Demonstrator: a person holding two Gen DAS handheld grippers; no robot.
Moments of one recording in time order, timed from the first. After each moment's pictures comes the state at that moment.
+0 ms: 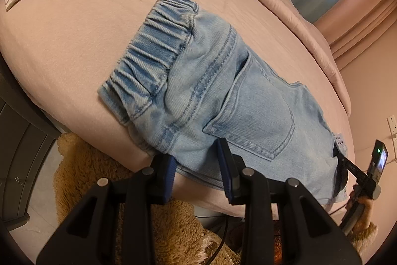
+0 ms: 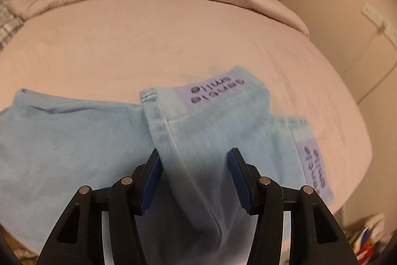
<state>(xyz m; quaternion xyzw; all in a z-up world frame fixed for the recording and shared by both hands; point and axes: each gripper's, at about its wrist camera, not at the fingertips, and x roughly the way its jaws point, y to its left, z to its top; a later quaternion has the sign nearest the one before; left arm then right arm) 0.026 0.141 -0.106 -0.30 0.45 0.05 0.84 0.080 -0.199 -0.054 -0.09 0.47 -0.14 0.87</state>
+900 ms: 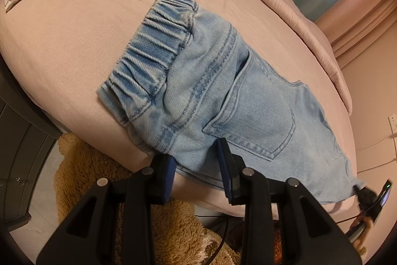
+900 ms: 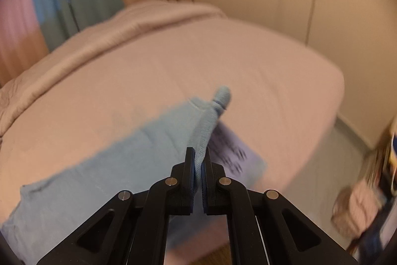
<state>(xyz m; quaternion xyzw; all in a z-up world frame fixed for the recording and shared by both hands) 0.028 0.141 -0.106 -0.30 0.46 0.05 0.84 -0.008 -0.331 -0.015 0.16 0.37 -0.27 0.88</state>
